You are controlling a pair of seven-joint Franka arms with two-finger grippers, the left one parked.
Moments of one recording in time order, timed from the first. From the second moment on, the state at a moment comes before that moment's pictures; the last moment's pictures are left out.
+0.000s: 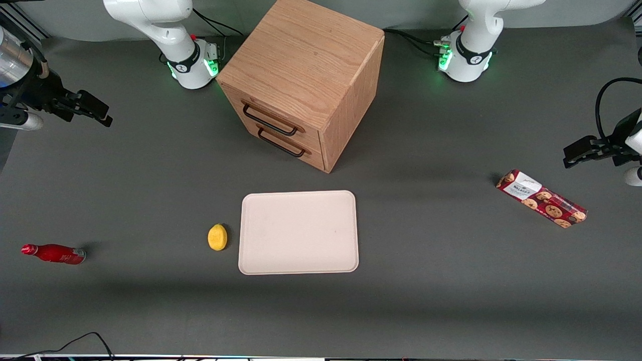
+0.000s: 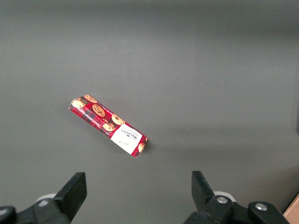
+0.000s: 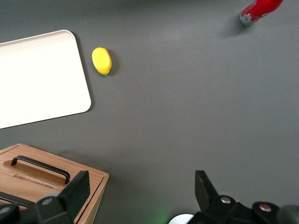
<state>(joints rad) -0.01 -0.19 0.06 -1.77 0.02 1.56 0.23</state>
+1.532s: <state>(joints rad) -0.02 -0.18 0.06 -1.74 0.01 1.55 0.22</state>
